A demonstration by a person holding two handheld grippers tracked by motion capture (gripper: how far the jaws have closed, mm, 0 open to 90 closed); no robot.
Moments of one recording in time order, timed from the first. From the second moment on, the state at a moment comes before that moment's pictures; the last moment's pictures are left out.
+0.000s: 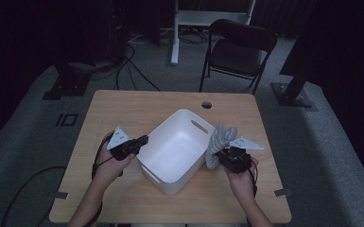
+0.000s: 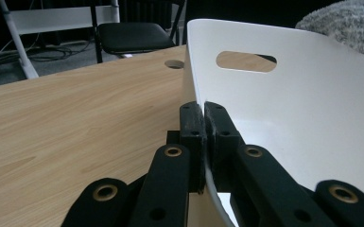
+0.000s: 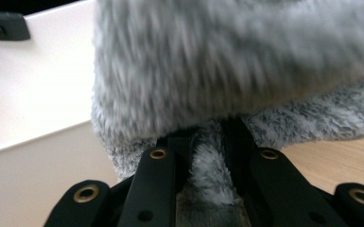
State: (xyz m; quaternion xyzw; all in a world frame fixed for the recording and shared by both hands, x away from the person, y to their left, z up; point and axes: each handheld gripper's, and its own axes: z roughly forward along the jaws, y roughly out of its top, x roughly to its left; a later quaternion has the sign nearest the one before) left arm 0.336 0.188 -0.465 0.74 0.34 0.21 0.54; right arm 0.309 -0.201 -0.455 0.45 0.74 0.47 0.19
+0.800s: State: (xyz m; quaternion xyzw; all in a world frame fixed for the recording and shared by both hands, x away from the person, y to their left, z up) left arm 0.335 0.186 -0.465 0.74 0.34 0.22 0.54; right arm 0.333 -0.194 -0.499 0.49 0.75 0.42 0.14
